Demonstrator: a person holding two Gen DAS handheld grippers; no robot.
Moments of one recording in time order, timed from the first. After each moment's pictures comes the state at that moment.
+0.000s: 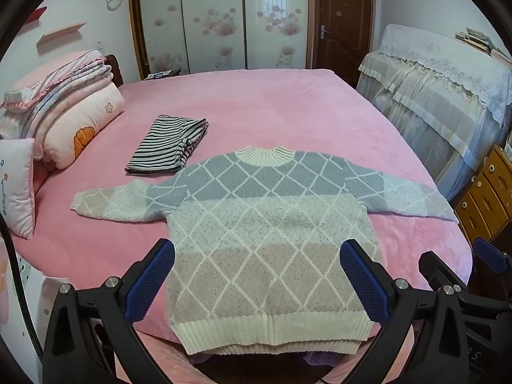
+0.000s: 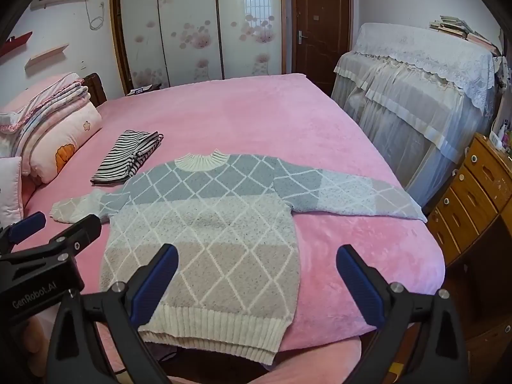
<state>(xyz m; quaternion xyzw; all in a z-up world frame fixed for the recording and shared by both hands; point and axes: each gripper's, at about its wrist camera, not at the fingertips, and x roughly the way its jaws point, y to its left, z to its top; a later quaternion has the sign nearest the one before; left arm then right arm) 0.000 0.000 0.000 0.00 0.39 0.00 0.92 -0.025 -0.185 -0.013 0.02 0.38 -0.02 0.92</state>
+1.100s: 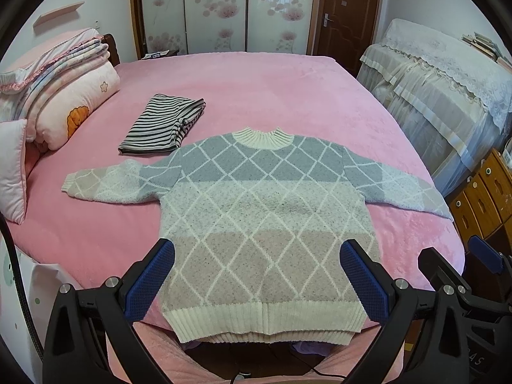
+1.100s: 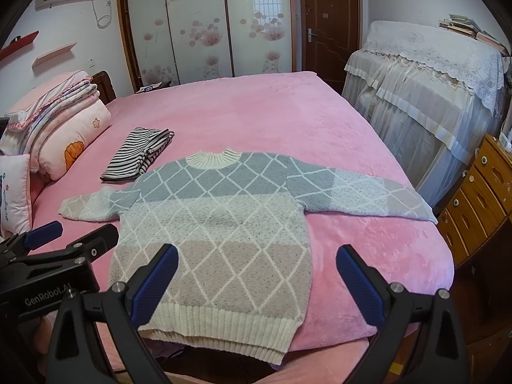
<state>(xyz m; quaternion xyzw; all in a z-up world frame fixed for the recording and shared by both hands) 0.006 0.006 -0.014 -0.02 0.43 -0.01 0.90 -0.020 -0.179 -0.015 0.03 0.38 0.01 0.92</state>
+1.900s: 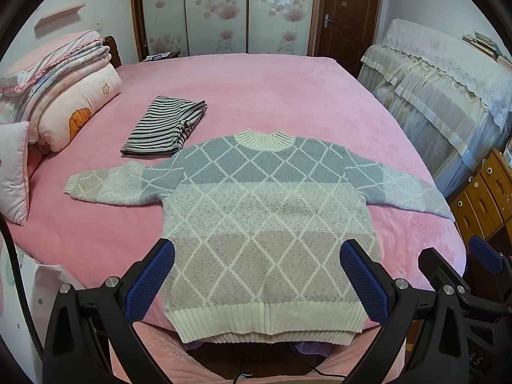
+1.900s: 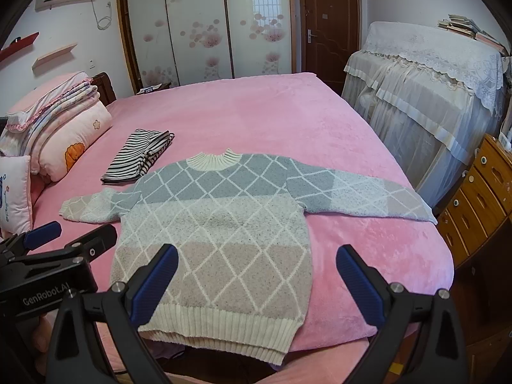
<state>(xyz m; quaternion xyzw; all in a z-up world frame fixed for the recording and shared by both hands) 0.006 0.011 -0.010 -0.02 0.42 -0.01 0.91 -0.020 -0.176 -0.011 0.03 0.38 0.01 0.92</state>
